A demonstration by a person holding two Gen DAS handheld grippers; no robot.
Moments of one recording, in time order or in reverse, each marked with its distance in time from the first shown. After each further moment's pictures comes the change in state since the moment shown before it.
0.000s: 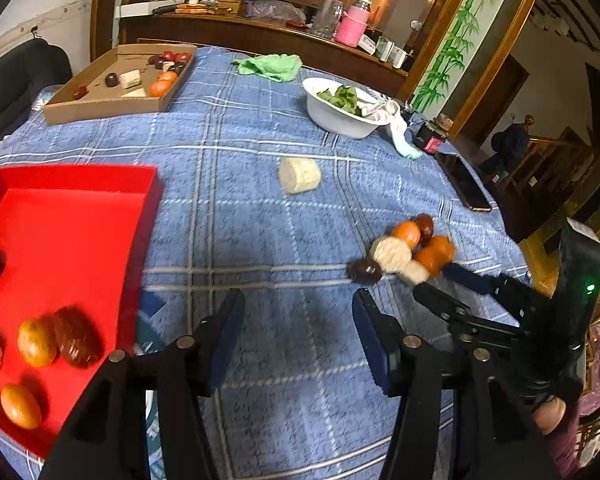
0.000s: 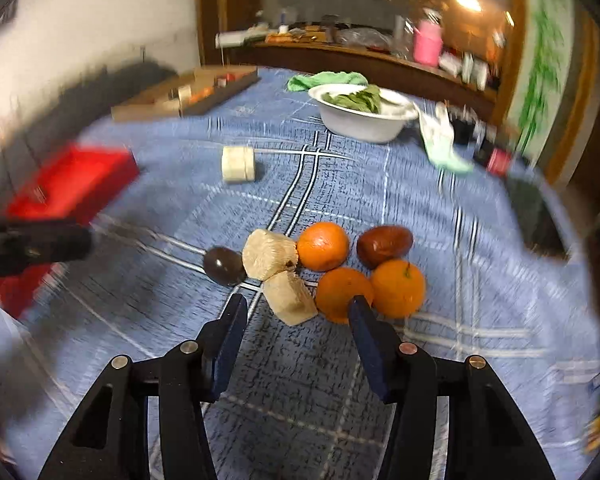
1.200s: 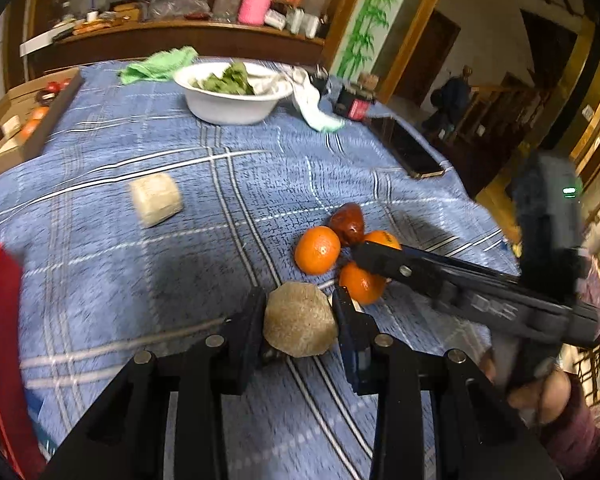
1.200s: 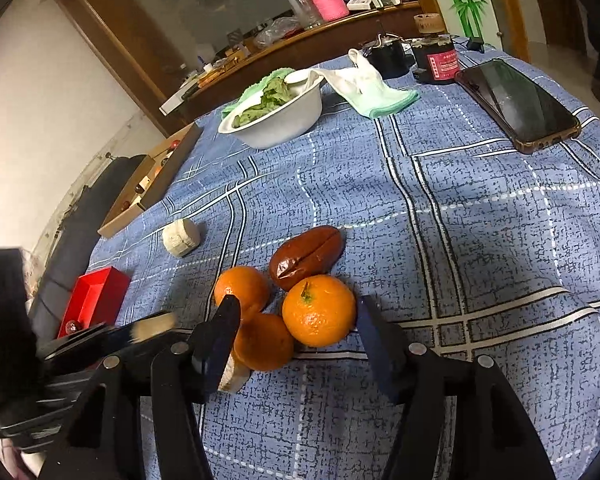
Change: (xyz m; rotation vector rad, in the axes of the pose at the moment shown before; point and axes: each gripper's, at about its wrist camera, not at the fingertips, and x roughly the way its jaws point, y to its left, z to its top) left arm 0.062 -0.067 0.015 0.212 0.032 -0.155; right arm 0.021 -0.083 0.004 0.428 -0.026 0.136
